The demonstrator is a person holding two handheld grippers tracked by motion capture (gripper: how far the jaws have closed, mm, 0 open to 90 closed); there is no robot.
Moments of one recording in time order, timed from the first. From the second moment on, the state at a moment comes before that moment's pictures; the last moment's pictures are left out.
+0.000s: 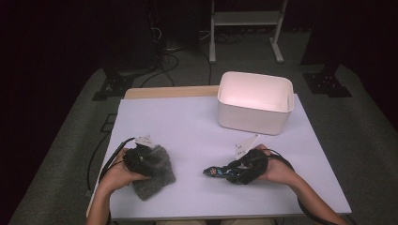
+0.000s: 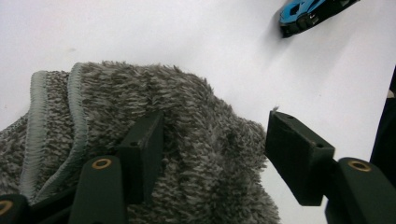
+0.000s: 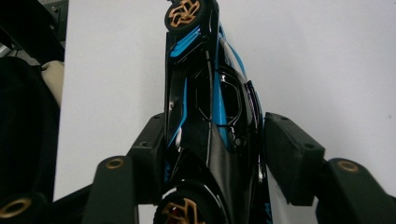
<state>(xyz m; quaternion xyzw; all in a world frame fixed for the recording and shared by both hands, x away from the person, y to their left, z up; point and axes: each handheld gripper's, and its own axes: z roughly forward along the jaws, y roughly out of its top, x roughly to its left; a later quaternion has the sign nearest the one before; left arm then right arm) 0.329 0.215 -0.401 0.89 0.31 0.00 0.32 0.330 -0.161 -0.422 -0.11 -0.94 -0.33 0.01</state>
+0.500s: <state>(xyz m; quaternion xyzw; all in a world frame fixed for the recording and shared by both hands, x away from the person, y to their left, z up) 0.319 0.217 -0.398 0.89 0.31 0.00 0.34 0.315 -0.158 -0.426 -0.12 -0.93 -0.34 0.00</state>
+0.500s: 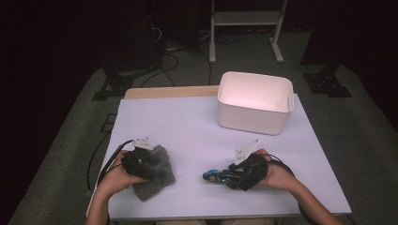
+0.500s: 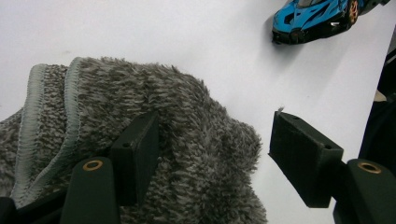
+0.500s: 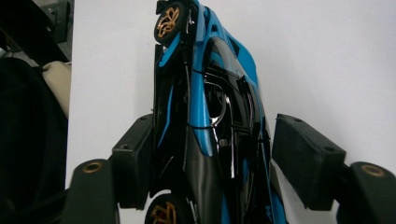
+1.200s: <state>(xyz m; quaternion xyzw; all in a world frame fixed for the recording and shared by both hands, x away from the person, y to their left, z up) 0.312 0.208 -0.398 0.90 0.30 0.01 0.33 0.294 -0.147 -0.448 -0.10 -0.95 -0.30 -0.03</state>
